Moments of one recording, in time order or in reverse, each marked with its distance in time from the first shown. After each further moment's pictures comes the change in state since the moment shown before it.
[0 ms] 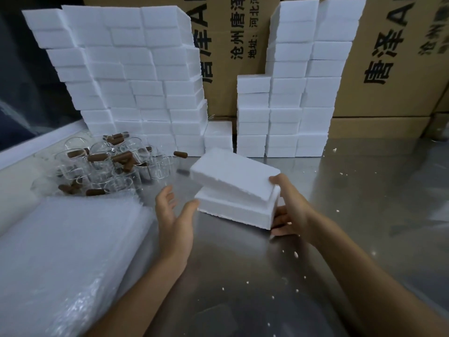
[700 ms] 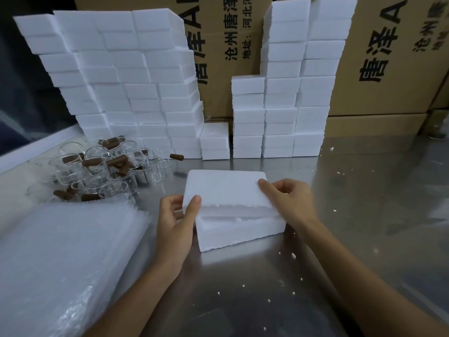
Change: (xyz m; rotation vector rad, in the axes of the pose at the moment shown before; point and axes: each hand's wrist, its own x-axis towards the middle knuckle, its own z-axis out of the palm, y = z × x) left_hand 0.003 -0.010 0.001 0.065 -0.069 0.066; right_hand 0.016 0.010 -0.001 -0.073 0.344 -0.458
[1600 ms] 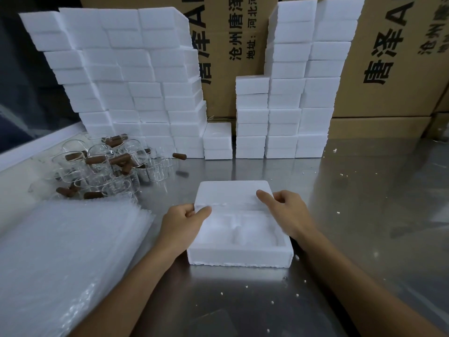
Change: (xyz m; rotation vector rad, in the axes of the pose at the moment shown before) left_hand 0.022 0.001 -0.007 0.410 -0.232 -0.149; right_hand -0.006 0.008 0.010 -0.144 -0.121 0.072
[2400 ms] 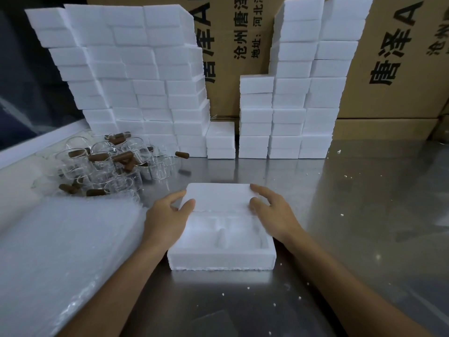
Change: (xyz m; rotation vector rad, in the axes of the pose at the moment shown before) left_hand 0.012 -0.007 -0.022 0.087 0.185 0.044; right_hand -0.007 -0.009 0.025 0.043 -0.152 -0.091
